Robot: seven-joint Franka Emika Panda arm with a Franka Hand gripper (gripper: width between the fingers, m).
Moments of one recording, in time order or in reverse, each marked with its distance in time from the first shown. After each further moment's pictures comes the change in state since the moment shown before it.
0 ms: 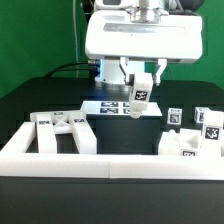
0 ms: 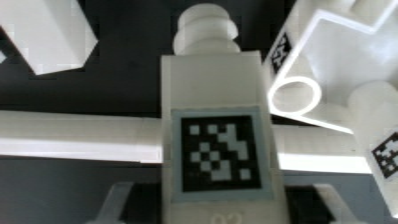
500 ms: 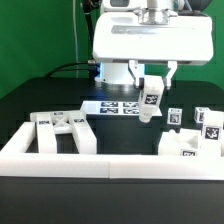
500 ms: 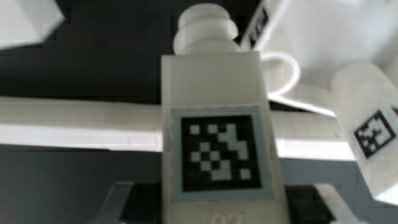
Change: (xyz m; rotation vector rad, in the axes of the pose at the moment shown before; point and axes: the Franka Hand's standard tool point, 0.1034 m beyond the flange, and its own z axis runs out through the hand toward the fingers) arm 0.027 -0.020 0.011 0.029 -0.005 -0.007
